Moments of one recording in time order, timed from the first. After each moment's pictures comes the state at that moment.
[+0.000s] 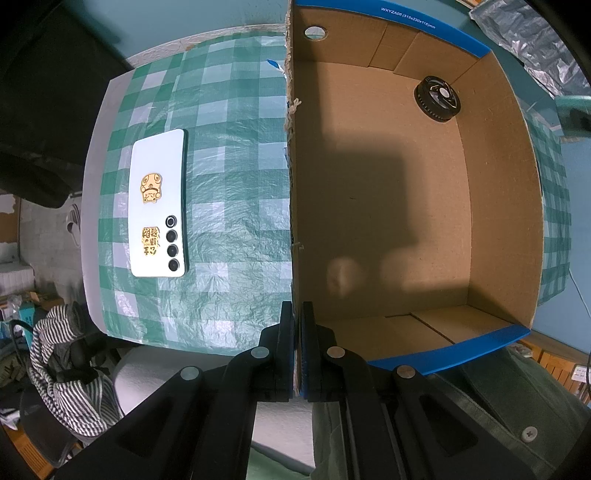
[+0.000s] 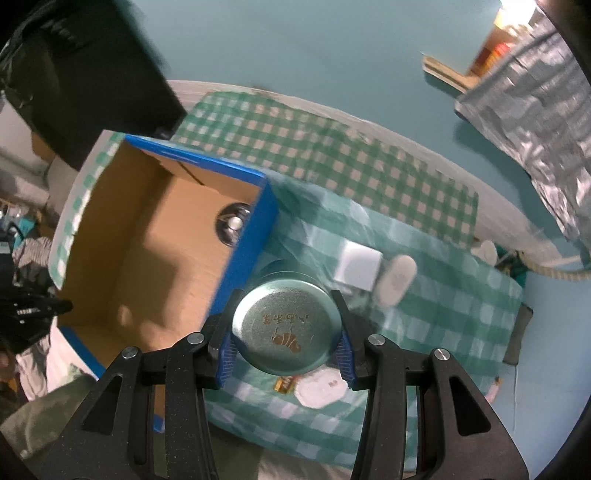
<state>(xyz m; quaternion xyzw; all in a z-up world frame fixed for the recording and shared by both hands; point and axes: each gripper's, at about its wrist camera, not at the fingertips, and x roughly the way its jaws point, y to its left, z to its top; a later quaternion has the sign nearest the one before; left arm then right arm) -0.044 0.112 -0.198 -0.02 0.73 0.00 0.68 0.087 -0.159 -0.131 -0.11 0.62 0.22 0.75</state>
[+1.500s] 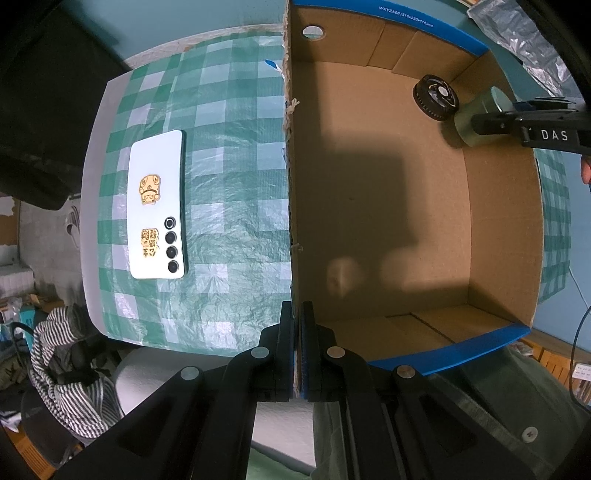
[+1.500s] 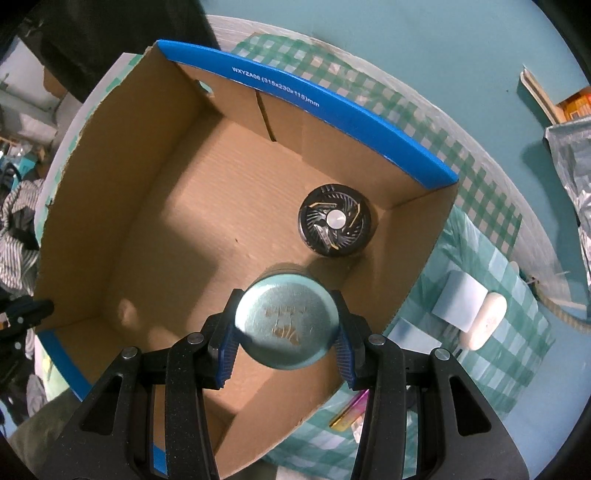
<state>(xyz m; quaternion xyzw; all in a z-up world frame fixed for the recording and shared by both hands) -0.044 0.111 -0.199 -0.02 0.73 0.00 0.68 0.082 -0.047 -0.220 -0.19 0.67 0.26 0.67</state>
